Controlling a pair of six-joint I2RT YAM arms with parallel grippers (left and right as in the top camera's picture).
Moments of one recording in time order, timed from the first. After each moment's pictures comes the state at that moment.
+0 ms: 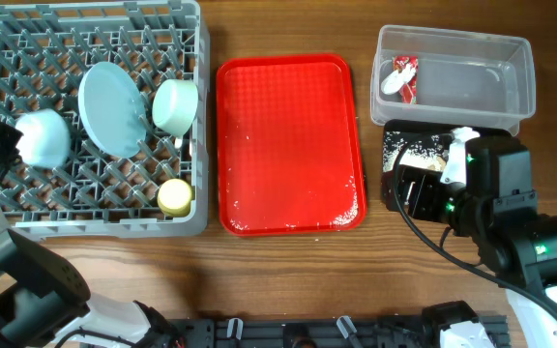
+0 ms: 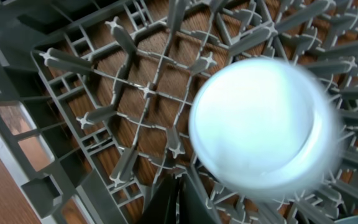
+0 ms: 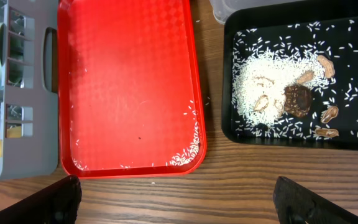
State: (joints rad) left arm 0.63 1.74 1.53 -1.01 -0.11 -0.47; right arm 0.19 0.93 1.07 -1.09 -0.15 0.38
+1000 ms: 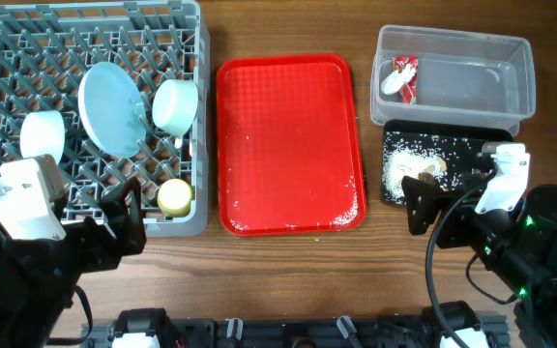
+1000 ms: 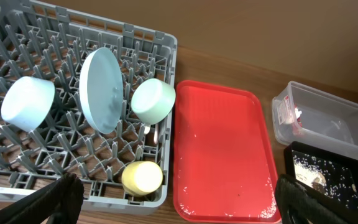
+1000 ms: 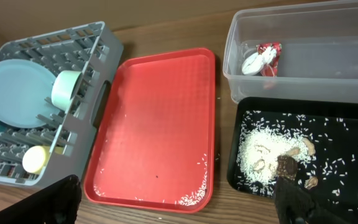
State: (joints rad) left arm 0.03 0.81 1.60 -1.35 0.11 -0.24; right arm 0.18 0.70 1.17 -1.07 -0.15 0.26
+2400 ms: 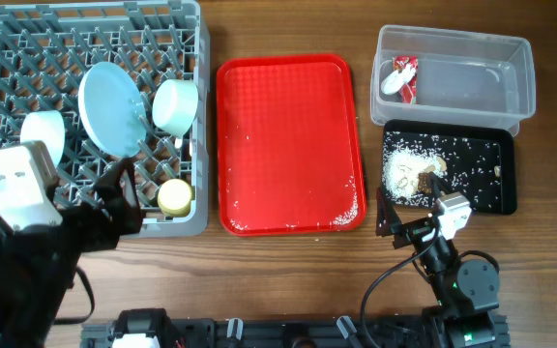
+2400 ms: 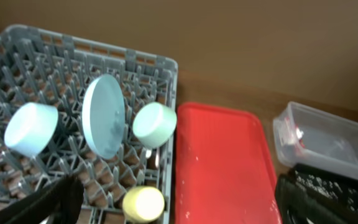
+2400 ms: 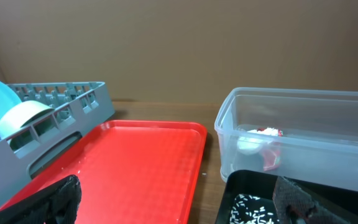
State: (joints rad) left arm 0.02 0.78 1.51 -1.17 0.07 -0.23; right arm 0.18 0.02 0.01 0.00 -0.12 0.10
